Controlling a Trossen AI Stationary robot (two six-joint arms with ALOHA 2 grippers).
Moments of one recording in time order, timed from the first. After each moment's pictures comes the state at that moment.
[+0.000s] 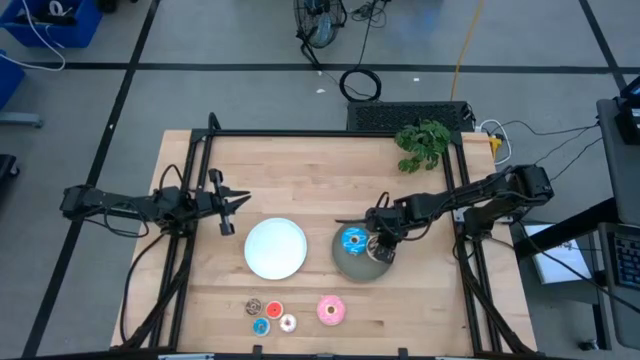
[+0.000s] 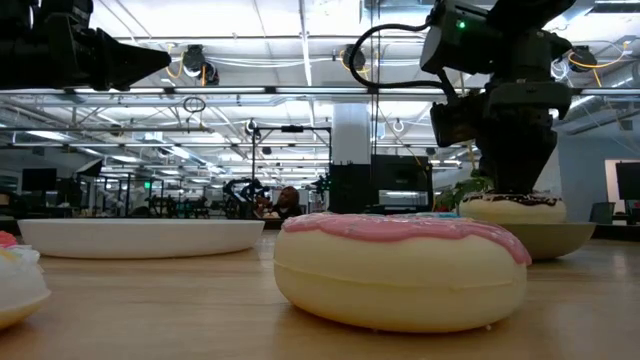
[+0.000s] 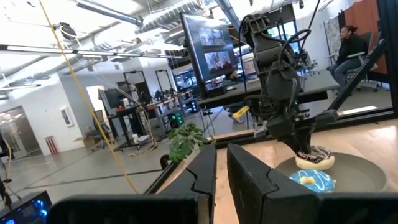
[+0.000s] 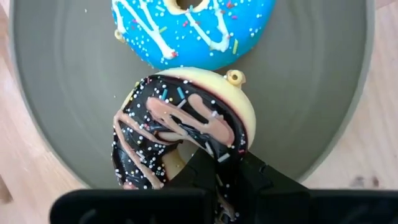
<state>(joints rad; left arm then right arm) -0.07 0.30 0.01 0.50 -0.27 0.34 0.08 1.50 0.80 -0.58 -0.16 0.53</state>
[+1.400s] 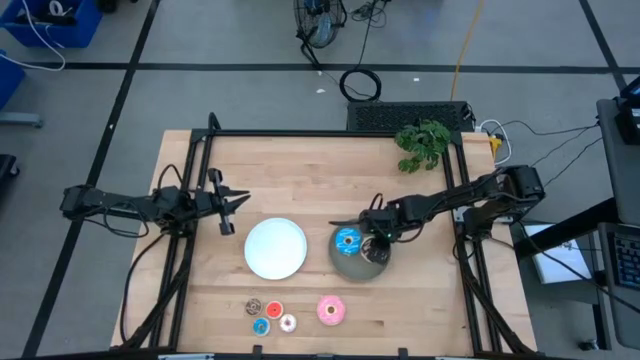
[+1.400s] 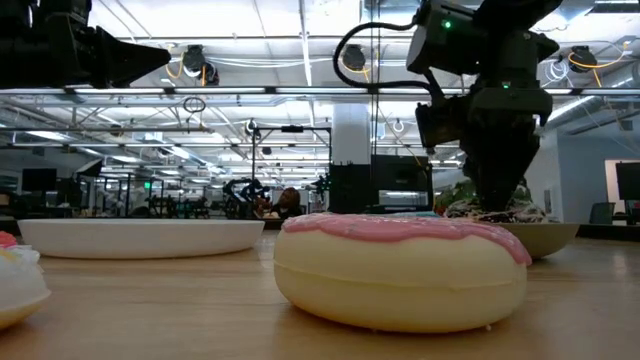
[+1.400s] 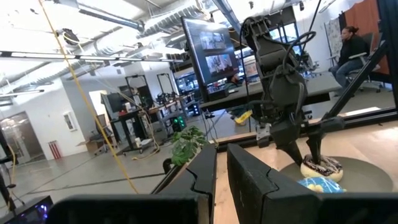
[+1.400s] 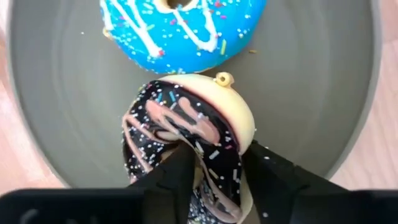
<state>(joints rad) -0.07 0.30 0.01 0.52 -0.27 0.36 0.09 1.58 0.86 -0.57 -0.12 0.51</state>
